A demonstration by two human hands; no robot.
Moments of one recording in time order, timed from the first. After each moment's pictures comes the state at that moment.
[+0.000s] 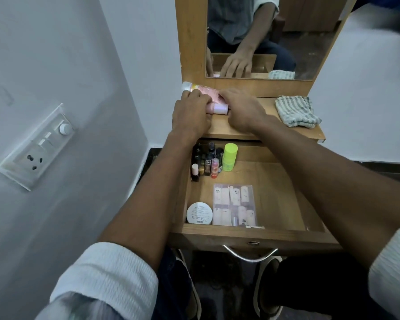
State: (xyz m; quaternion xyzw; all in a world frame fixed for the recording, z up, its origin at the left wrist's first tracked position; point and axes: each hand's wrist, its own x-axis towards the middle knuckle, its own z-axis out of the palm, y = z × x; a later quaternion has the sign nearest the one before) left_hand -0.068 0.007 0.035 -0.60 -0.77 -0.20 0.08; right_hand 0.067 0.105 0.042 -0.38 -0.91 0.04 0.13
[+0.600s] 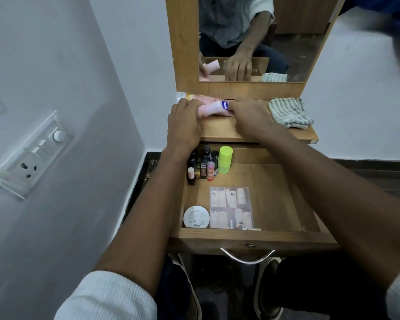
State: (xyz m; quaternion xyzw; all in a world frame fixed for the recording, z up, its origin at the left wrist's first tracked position) left_hand -0.063 -0.006 0.019 -0.56 -0.77 -0.31 0.04; right_hand 0.095 0.100 0.044 -0.42 -0.90 -0.07 0.09
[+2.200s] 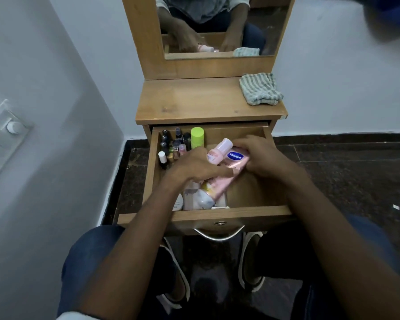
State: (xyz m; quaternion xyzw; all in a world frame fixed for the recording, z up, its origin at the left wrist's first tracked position) left_hand 0.043 -0.059 -0.020 -0.51 -0.73 -0.18 -0.42; right_hand 0.231 0.024 -0.012 -0.38 -0.90 0.20 0.07
